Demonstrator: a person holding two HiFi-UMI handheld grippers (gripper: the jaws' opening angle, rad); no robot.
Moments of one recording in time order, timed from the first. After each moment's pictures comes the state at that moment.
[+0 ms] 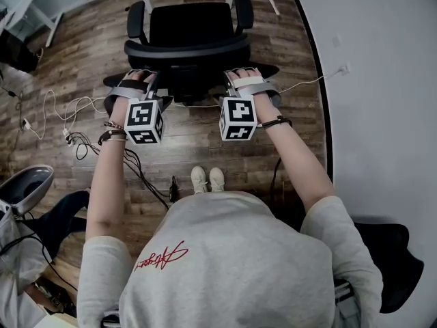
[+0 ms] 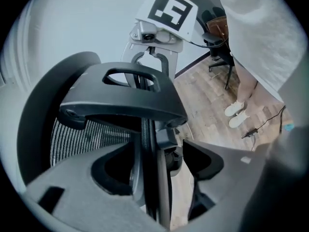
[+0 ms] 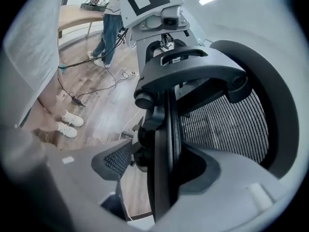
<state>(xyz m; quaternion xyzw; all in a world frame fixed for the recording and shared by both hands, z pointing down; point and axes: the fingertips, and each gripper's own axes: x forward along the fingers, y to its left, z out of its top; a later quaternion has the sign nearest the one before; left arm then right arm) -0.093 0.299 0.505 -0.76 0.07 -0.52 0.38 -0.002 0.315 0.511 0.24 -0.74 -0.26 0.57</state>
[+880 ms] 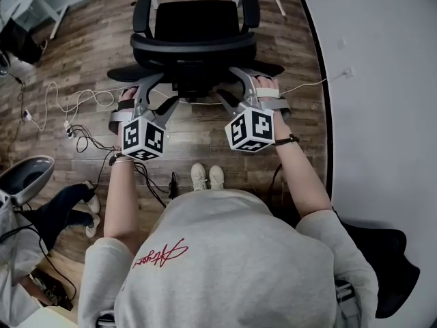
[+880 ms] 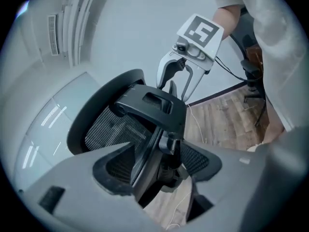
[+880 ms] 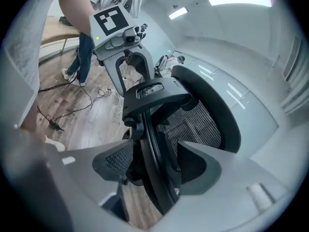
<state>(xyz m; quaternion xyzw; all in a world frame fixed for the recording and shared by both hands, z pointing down) -0.104 0.324 0.468 -0.84 0.25 -0.38 0.28 0.001 0.331 0.456 0.37 -0.77 -0.26 0.44</state>
